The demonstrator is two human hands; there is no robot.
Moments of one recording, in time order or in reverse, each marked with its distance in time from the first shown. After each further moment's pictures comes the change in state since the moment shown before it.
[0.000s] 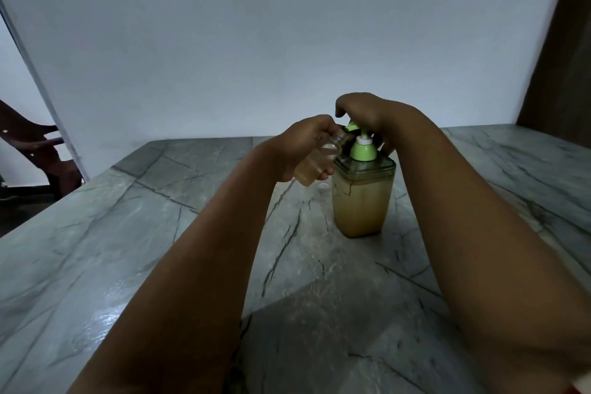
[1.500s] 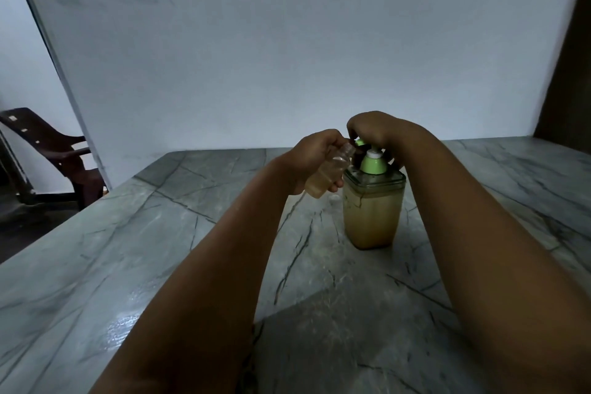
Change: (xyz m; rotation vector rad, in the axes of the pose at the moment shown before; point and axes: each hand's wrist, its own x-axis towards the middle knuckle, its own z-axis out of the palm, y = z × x) left_hand -0.006 -0.002 0.000 -0.037 0.037 0.045; right_hand -0.002 -0.004 0.005 -0.026 0.033 -0.044
